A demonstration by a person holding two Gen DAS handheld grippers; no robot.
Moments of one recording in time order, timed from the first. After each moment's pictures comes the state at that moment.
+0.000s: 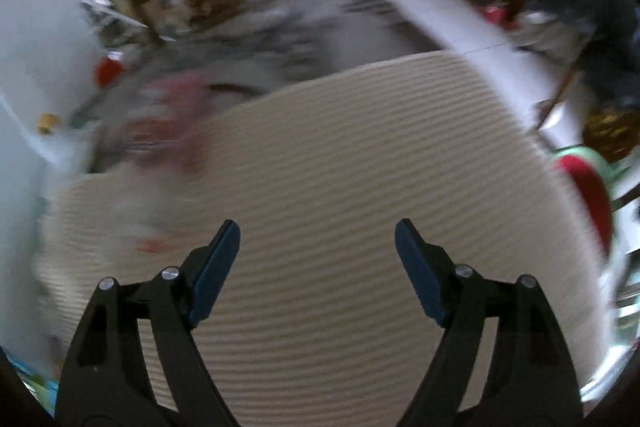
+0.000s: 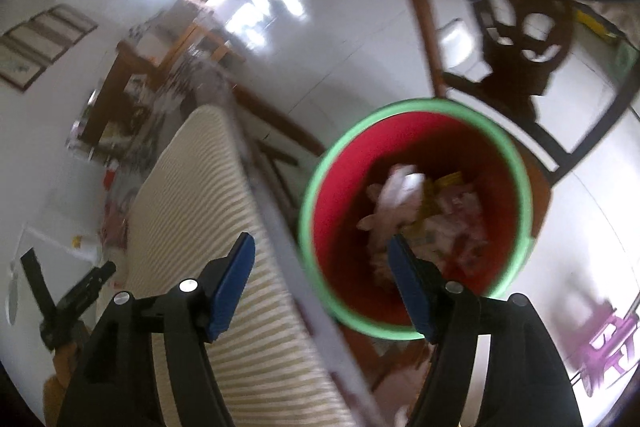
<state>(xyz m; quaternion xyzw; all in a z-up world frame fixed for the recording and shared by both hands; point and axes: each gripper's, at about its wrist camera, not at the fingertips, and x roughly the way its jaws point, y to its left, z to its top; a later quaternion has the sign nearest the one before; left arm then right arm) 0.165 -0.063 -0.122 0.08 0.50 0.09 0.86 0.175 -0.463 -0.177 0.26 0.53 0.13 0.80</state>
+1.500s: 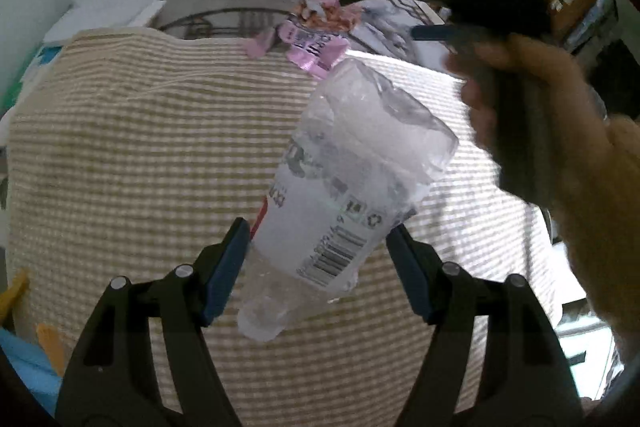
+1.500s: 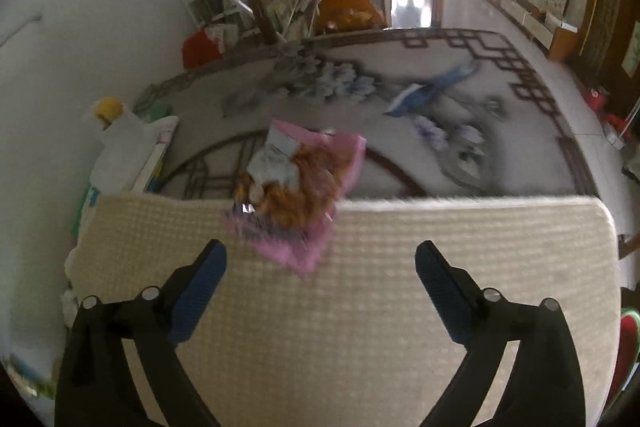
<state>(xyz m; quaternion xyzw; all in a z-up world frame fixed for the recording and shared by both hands) 0.036 0.118 -0.129 -0.17 0.48 0.03 0.86 0.270 0.067 -0.115 -0.01 0.49 0.27 0.83</state>
